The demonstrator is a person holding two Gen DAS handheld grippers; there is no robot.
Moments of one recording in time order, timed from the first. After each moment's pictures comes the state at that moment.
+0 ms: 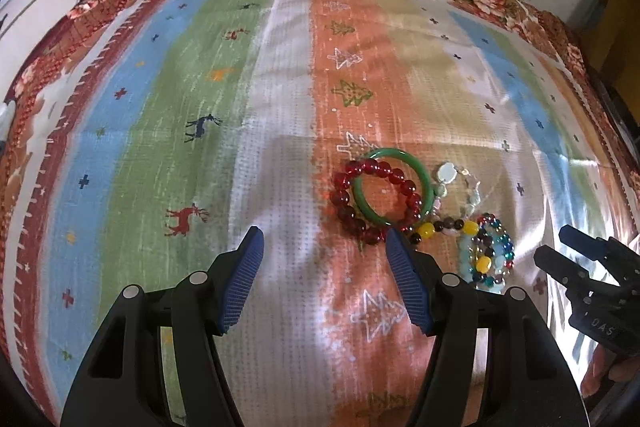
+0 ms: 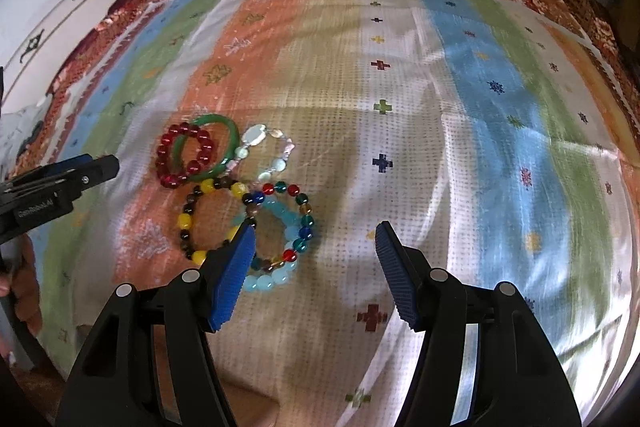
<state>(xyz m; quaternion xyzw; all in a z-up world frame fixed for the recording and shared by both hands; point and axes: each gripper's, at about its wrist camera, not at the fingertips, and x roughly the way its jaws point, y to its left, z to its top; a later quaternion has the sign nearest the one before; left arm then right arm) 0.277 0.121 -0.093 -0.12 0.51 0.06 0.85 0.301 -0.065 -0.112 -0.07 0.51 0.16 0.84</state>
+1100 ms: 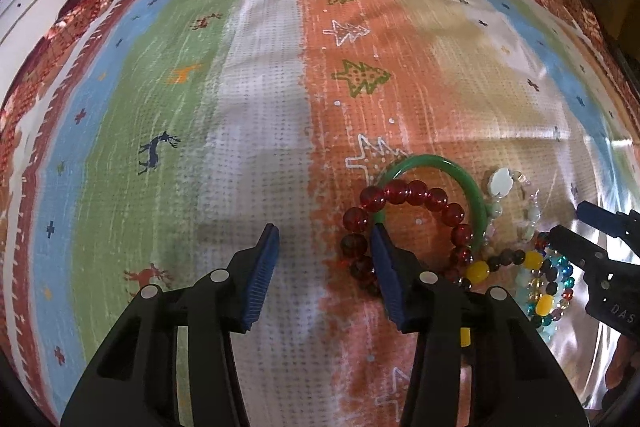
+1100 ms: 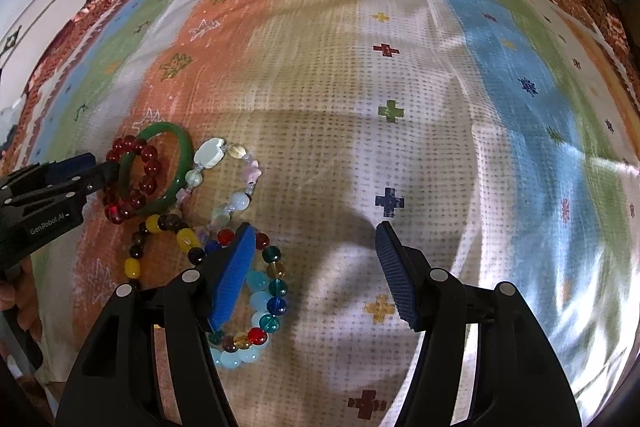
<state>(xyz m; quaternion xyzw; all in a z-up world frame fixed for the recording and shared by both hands) 0.328 0.119 -0.139 -0.06 0.54 0.06 0.84 0.350 -0.053 -0.152 -0.08 0.54 0.15 0.82</state>
